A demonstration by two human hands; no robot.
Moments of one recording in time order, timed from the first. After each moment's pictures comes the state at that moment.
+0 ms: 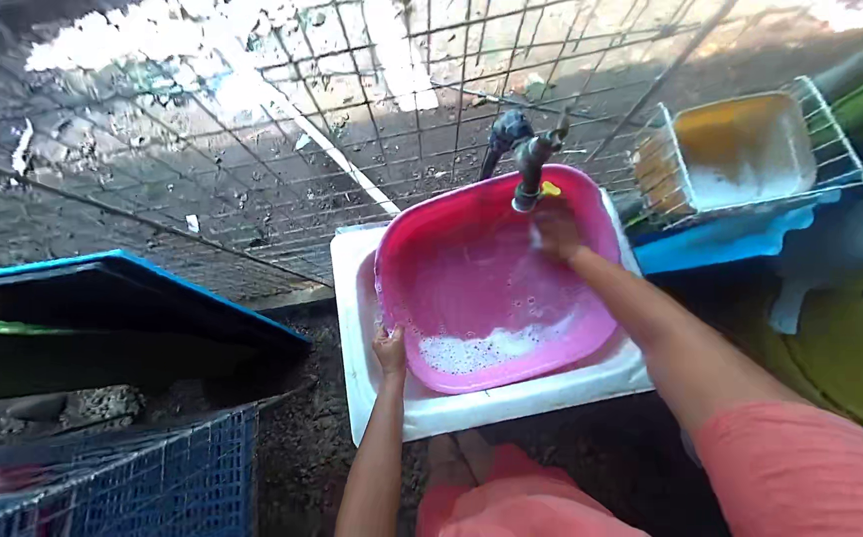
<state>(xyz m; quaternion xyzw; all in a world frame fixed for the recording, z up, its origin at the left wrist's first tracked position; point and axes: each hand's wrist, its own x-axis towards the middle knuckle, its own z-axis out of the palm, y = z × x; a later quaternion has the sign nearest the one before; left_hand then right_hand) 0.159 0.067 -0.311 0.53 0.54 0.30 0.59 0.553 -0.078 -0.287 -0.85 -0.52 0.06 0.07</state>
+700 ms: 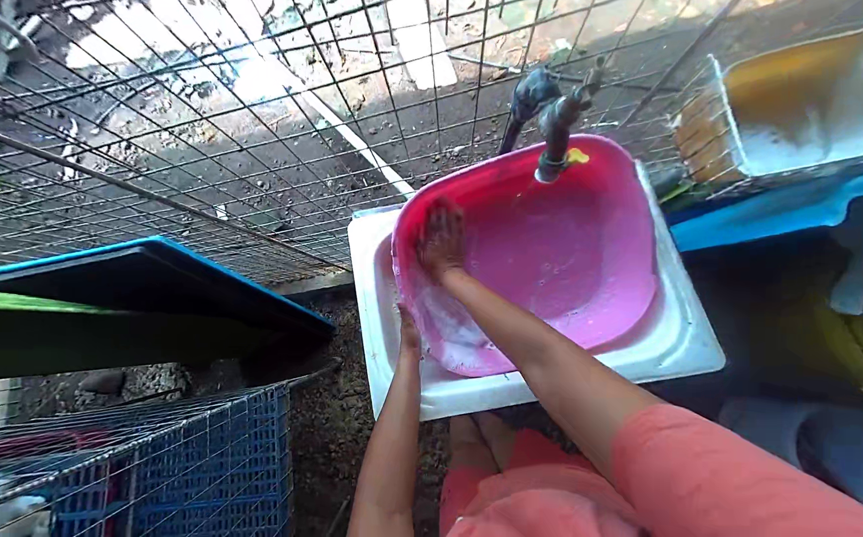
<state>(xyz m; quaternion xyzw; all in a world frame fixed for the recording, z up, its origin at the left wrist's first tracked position) 0.147 0.066 -0.294 0.50 0.48 0.23 0.68 0.311 0.106 -0.313 -0.87 -0.44 0.02 0.24</state>
